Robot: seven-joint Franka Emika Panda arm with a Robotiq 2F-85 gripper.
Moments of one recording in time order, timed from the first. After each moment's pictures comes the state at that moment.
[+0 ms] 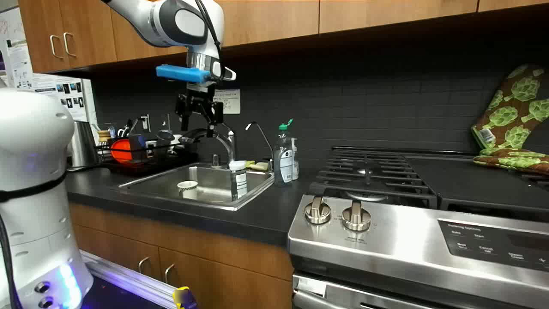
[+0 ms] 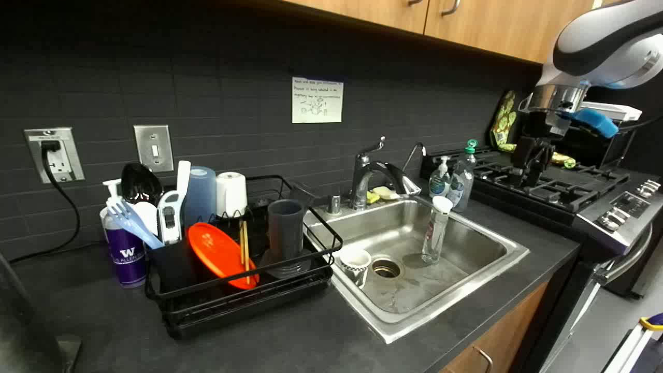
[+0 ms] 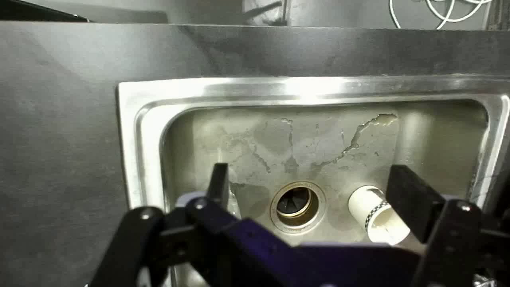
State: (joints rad) arm -0.07 -0.57 -0.30 -2.54 0.02 1.91 -0.34
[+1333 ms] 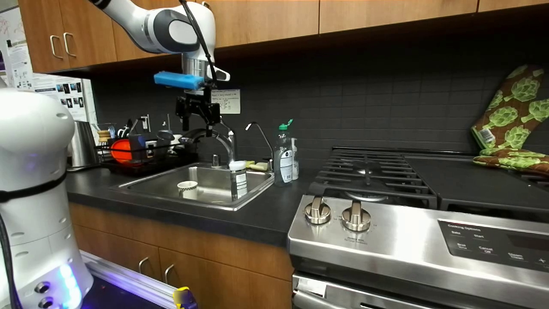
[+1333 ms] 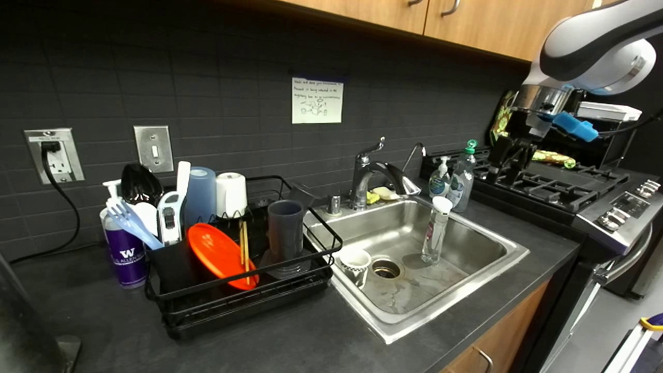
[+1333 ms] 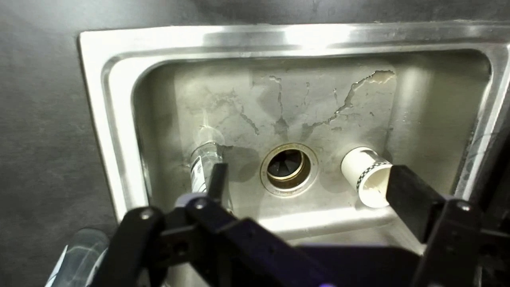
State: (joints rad) arm -0.06 -0.56 -0.21 -2.58 0.09 2.07 -0.28
